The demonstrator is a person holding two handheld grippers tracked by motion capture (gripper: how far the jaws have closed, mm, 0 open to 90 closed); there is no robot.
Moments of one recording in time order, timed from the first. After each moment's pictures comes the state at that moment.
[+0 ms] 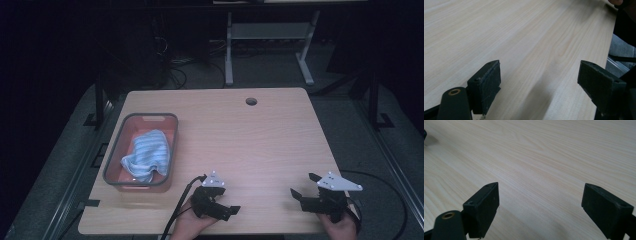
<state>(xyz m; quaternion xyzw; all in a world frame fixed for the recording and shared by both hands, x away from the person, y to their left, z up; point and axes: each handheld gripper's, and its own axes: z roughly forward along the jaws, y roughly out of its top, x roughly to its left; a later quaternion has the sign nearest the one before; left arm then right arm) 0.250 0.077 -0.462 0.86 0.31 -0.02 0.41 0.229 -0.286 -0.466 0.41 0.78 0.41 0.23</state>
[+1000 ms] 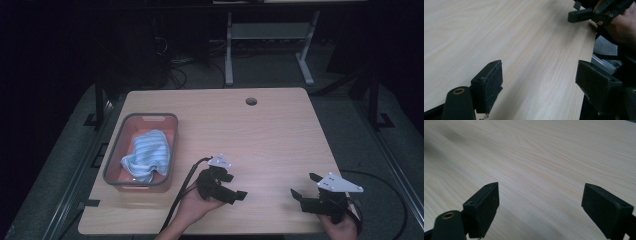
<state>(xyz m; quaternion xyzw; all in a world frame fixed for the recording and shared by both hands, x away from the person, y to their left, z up) 0.283 0.059 -0.415 0.86 0.29 -0.05 0.41 0.224 -0.283 -0.460 0.41 0.78 0.41 0.24</state>
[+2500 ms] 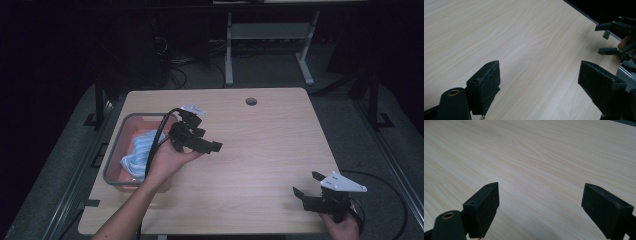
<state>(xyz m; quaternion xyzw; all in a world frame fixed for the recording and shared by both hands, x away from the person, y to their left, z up) 0.350 0.121 -0.308 0.86 0.35 0.03 0.38 0.225 -0.288 -0.458 0.41 0.77 0.41 0.25</state>
